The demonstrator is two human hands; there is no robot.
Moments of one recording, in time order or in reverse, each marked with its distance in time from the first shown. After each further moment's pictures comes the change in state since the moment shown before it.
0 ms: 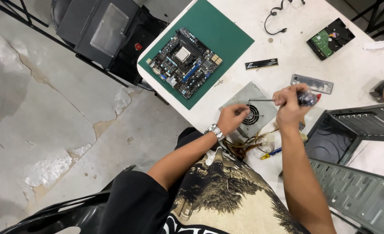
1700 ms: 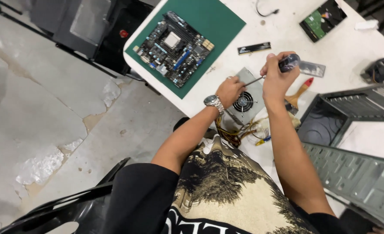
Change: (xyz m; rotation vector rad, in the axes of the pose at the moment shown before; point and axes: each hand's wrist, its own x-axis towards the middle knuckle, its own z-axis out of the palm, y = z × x) left_hand 0.078 -0.084 0.022 0.618 0.075 0.582; right_hand 0.023 -0.002 0.043 -0.200 0.012 -0.059
